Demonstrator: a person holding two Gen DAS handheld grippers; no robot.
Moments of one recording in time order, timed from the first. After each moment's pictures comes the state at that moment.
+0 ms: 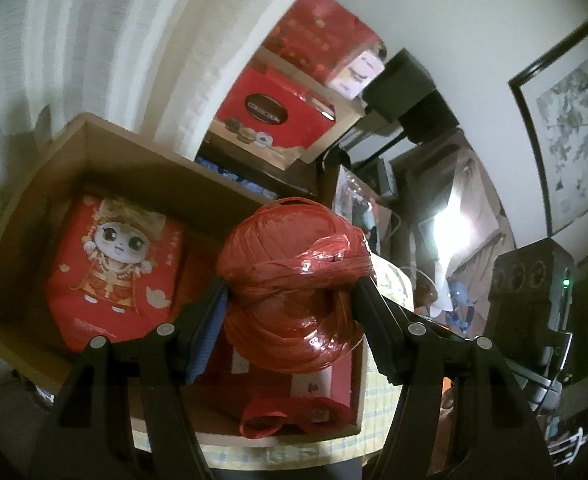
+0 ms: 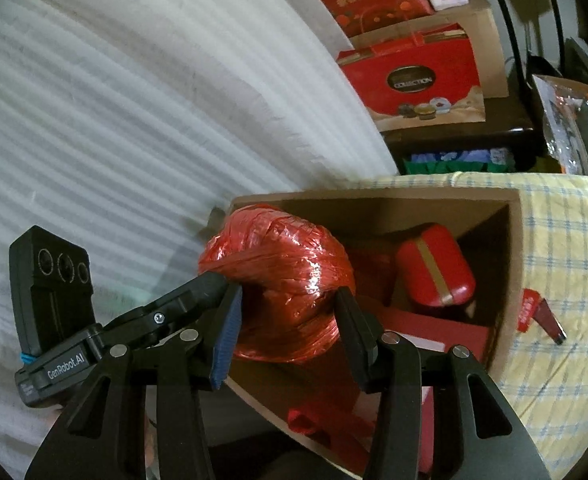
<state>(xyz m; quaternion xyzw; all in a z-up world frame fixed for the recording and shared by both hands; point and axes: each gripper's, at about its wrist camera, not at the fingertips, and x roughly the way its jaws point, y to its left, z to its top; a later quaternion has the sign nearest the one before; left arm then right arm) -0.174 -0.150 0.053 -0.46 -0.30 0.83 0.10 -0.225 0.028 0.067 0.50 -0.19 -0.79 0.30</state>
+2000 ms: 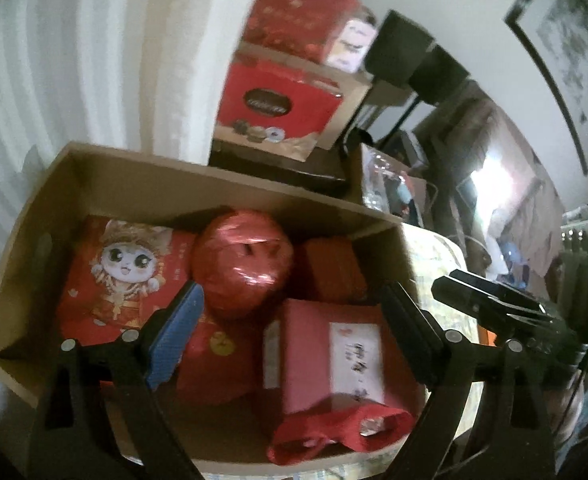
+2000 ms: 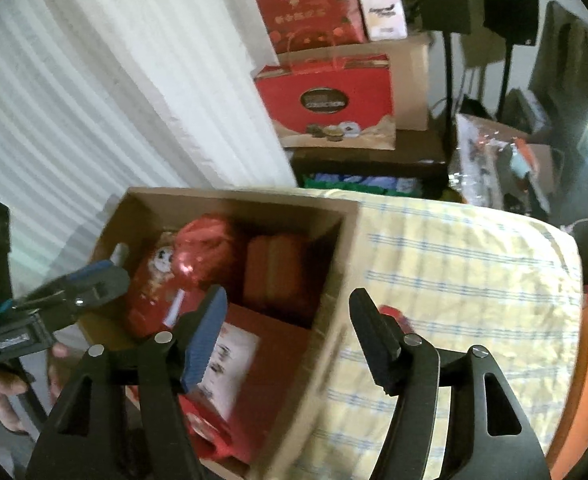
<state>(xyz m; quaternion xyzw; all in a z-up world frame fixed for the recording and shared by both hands) -0.178 -0.095 0.035 -0.47 -0.16 0.87 0.09 -0.208 0.118 0.052 0.48 -0.05 -0.85 0.19</state>
